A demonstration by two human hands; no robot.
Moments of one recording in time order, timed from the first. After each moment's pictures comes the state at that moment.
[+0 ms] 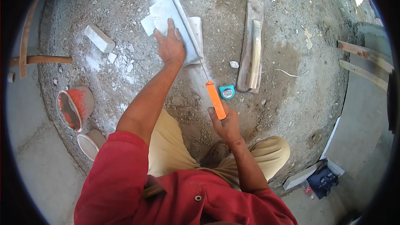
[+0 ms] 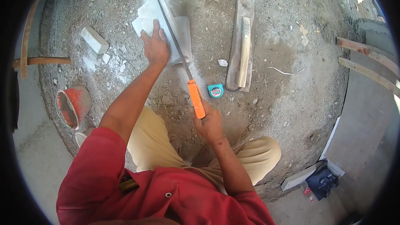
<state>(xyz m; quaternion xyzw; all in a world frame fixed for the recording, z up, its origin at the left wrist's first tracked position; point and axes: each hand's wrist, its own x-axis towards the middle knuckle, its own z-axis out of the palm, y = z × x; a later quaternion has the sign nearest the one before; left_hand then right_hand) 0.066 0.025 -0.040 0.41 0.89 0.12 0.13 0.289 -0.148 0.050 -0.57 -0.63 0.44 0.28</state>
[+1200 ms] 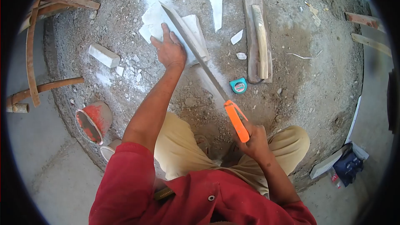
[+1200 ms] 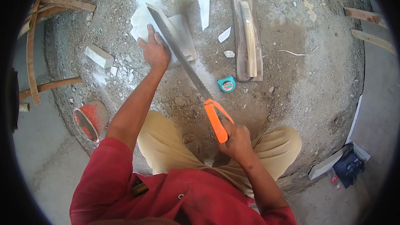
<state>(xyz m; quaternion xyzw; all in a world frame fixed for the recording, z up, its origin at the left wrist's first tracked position) 0.063 0.028 -0.048 0.43 0.89 0.10 0.10 0.339 -0.176 0.097 -0.57 -0.64 0.50 0.13</state>
